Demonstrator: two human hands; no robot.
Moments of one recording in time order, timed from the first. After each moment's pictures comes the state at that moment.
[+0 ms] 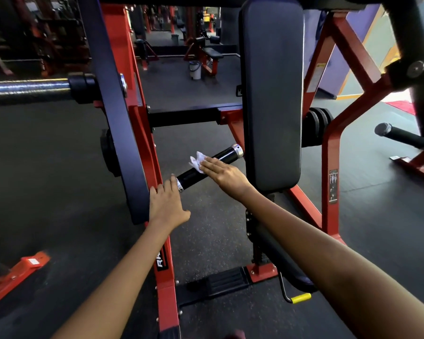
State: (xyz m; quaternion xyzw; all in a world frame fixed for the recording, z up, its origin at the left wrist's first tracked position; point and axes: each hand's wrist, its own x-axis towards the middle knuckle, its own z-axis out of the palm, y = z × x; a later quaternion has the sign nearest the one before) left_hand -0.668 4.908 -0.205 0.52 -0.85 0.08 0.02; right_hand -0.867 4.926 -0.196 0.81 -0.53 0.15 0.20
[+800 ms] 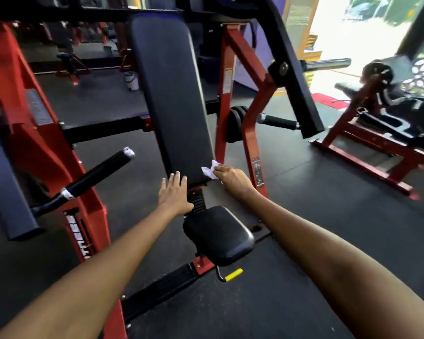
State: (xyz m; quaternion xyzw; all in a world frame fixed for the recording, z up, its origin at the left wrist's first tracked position) left_hand -0.885 5.062 -0.177 0.38 -0.92 -0.01 -0.04; right_hand -1.057 5.156 -0.178 0.66 -0.72 0.17 0.11
